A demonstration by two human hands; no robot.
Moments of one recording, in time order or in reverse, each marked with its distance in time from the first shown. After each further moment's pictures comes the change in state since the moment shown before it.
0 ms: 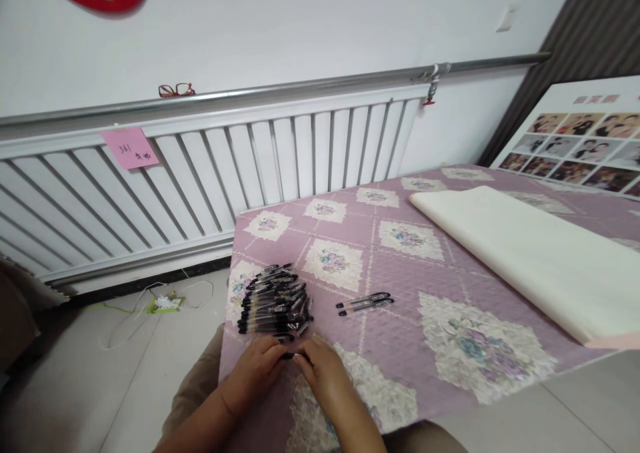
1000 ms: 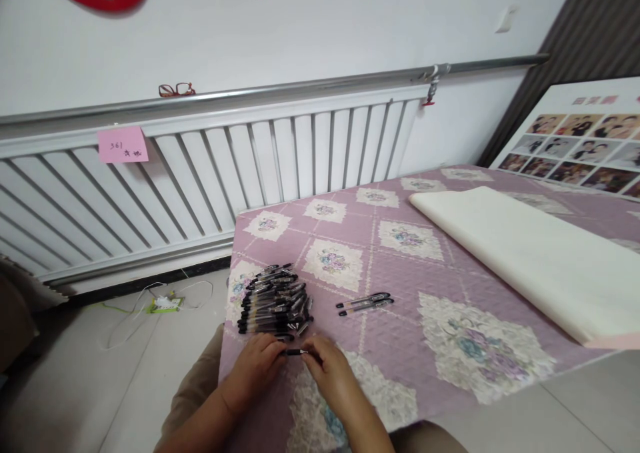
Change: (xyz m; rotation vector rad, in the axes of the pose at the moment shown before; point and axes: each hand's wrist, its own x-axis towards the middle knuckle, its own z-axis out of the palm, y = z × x) left_hand 0.000 0.003 0.001 0.068 0.018 -0.081; right_hand -0.002 0.002 -0.009 0.116 0.044 0.071
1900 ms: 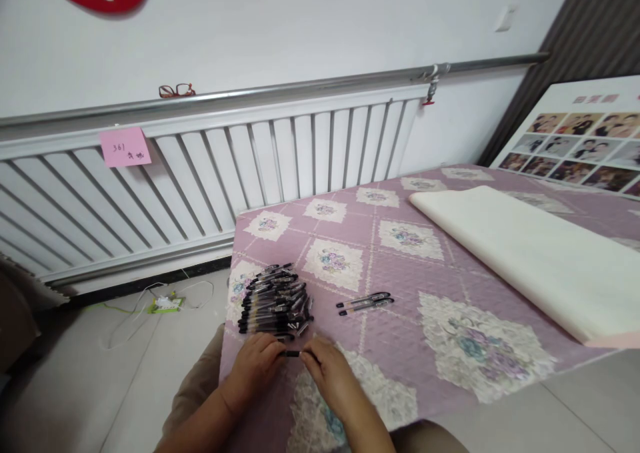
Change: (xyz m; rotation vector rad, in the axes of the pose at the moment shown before) left_hand 0.002 0.002 -0.007 0.038 0.081 0.039; right_hand 0.000 -0.001 -0.001 -0.157 -0.070 -0.110
